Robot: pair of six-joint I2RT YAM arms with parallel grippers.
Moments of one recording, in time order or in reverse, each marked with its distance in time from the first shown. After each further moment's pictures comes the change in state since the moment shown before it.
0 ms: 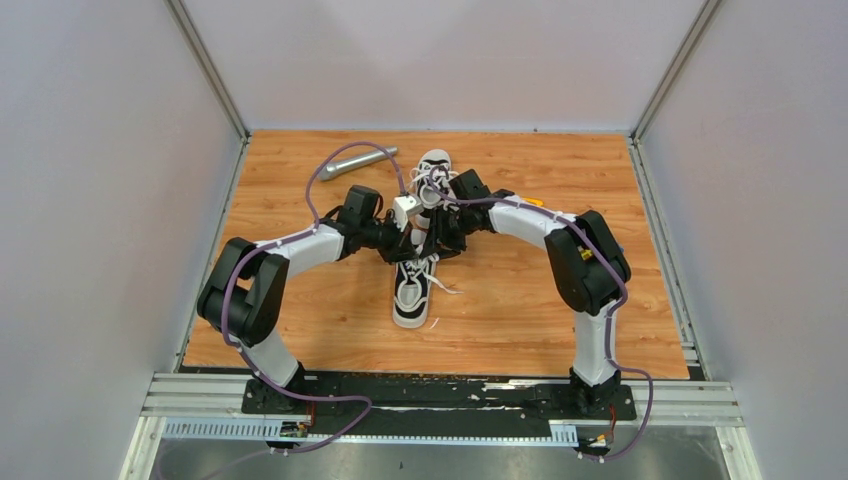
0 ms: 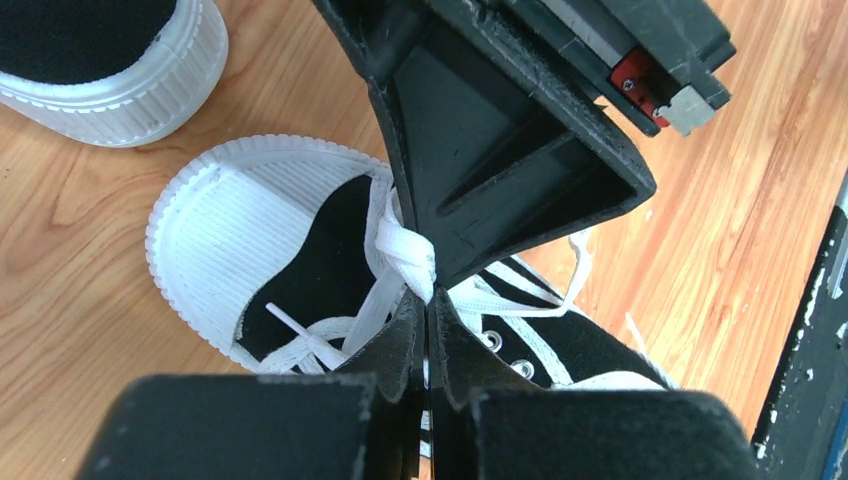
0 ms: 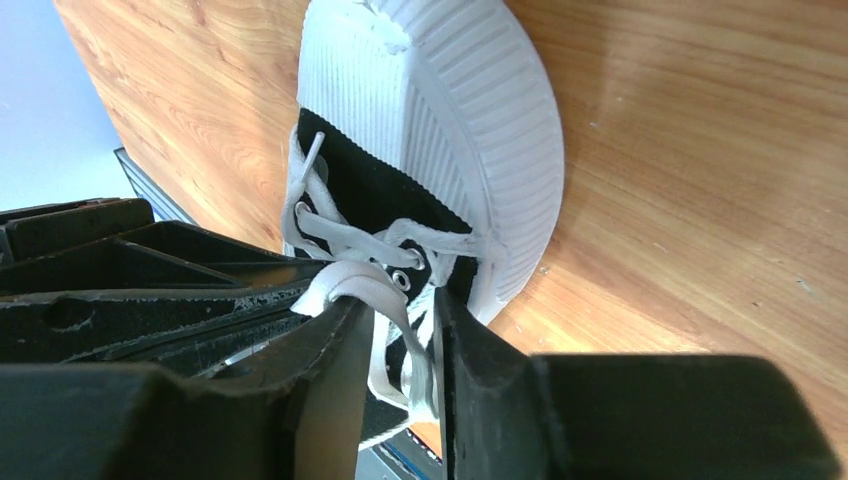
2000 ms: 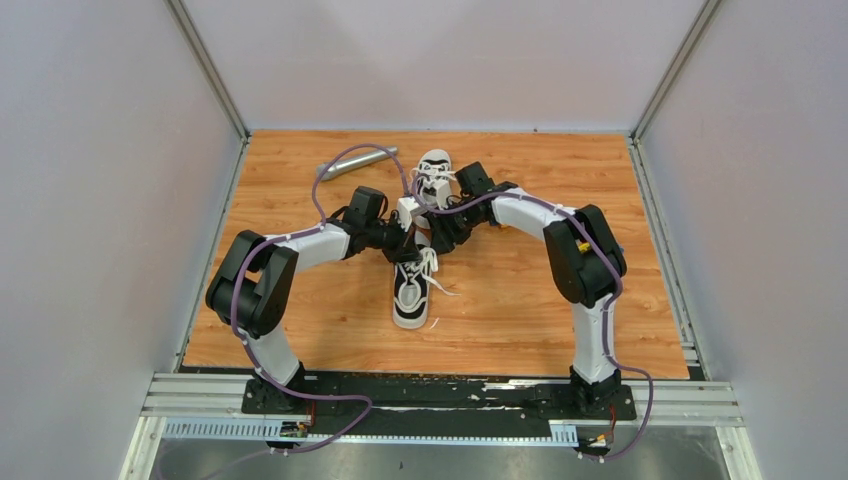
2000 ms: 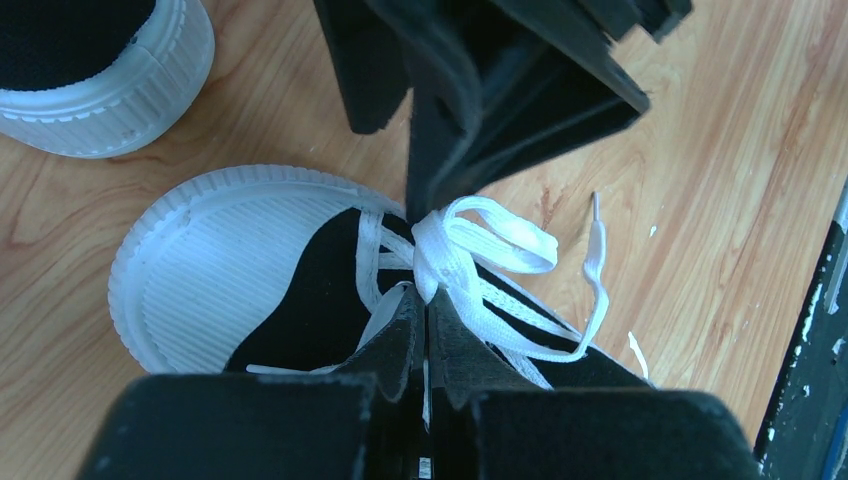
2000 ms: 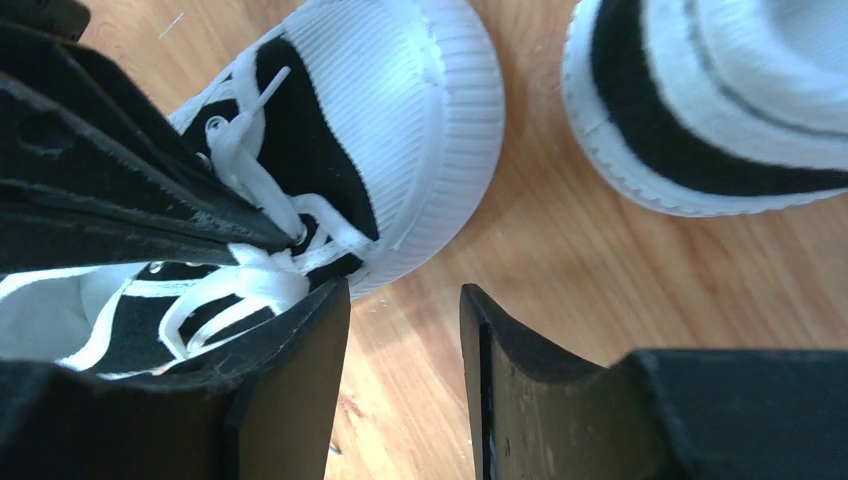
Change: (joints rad) left arm -0.003 0.060 0.013 0.042 0.003 -0.044; right arm -0.050 0.068 0.086 -0.040 -0.084 -0.843
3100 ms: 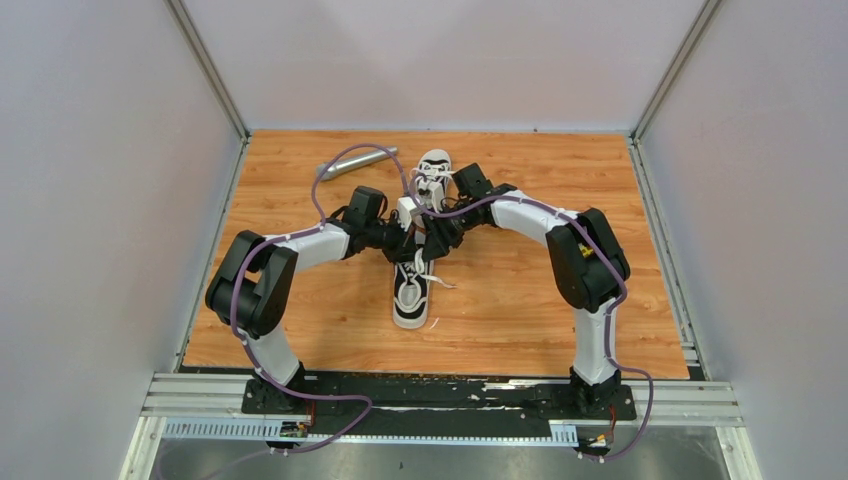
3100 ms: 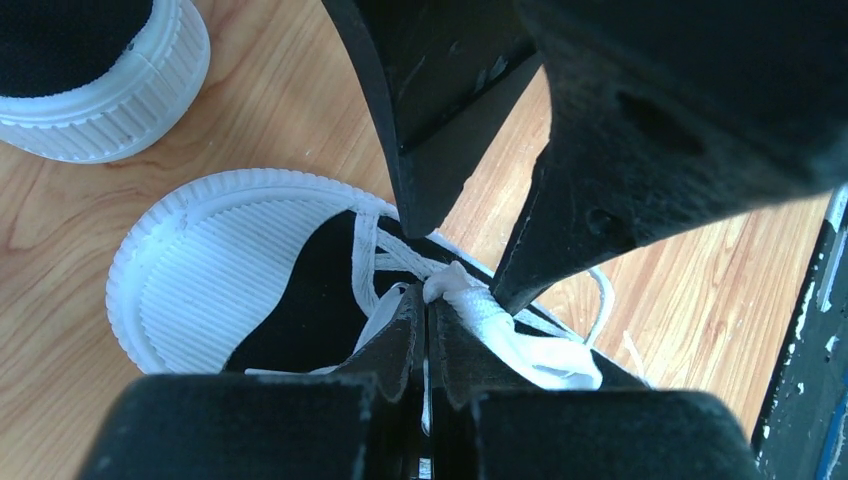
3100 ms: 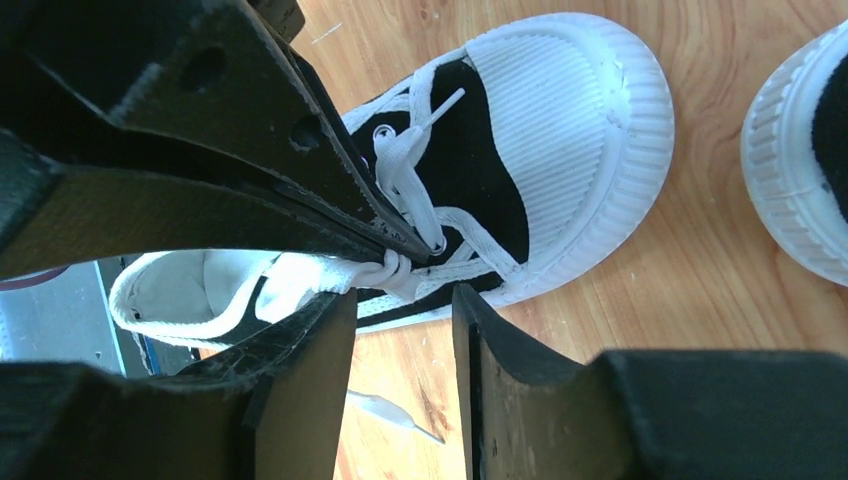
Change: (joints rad) left arm 0.000 -0.002 0.000 0.001 0.010 0.000; right arm 0.029 -0.051 -0.042 0.011 -0.180 0.010
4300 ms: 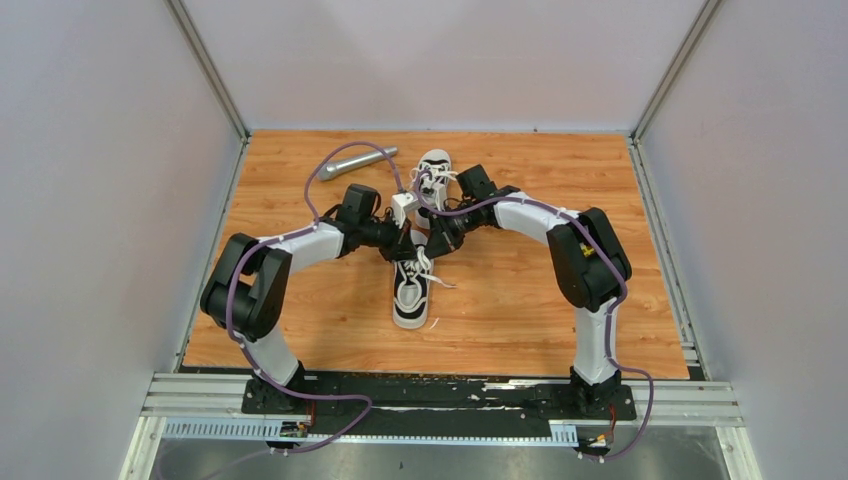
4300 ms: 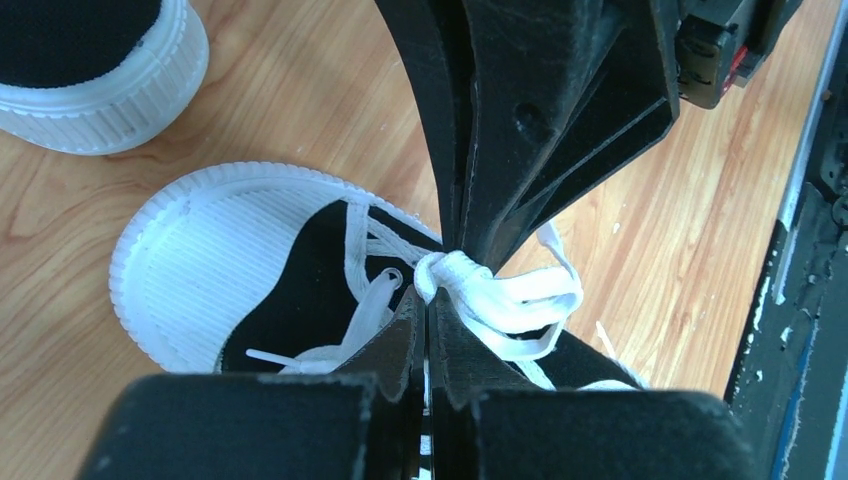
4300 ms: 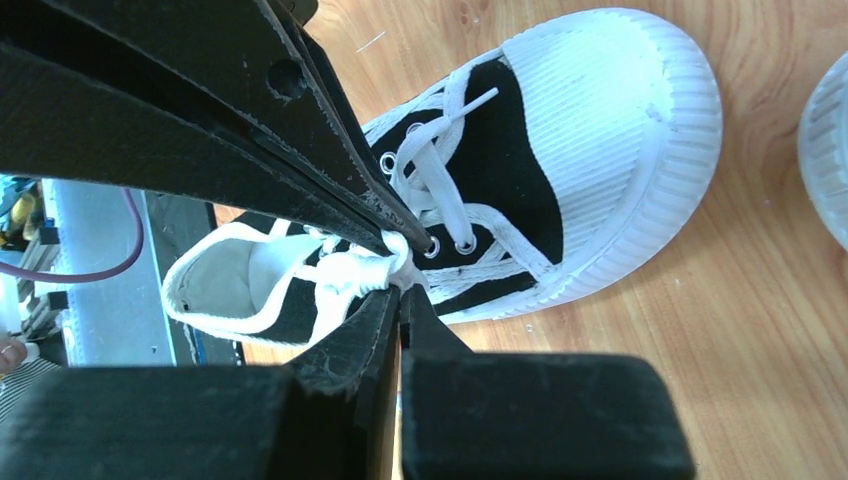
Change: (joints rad) left arm 0.039 -0.026 -0.003 -0.016 0.050 -0.019; right arm -0.028 0.000 -0.031 0.050 -0.091 0.064
